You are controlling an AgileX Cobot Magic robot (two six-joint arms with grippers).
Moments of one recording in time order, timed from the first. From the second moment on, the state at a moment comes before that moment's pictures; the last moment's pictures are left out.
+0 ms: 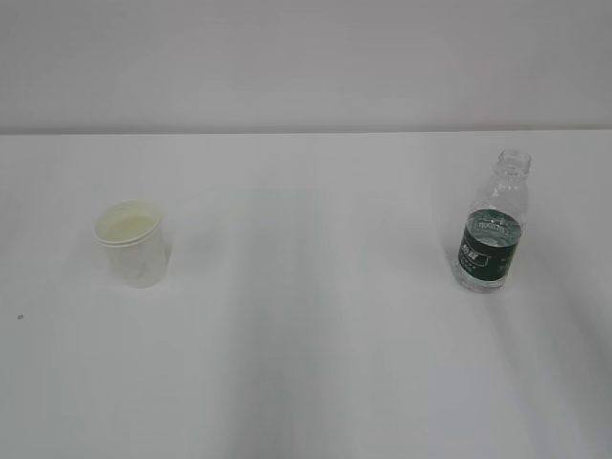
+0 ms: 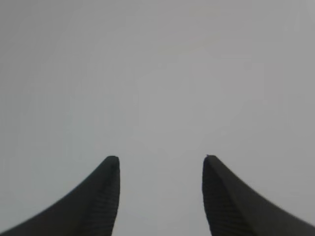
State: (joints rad) left arm 0.08 0.31 -0.80 -0.07 0.11 -0.88; right arm 0.13 0.78 -0.82 -0.03 0.20 -0.12
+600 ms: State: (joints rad) left arm 0.08 0.23 -0.83 -0.17 0.04 -0.88; right arm 0.13 0.72 -0.82 -0.03 0.28 -0.12
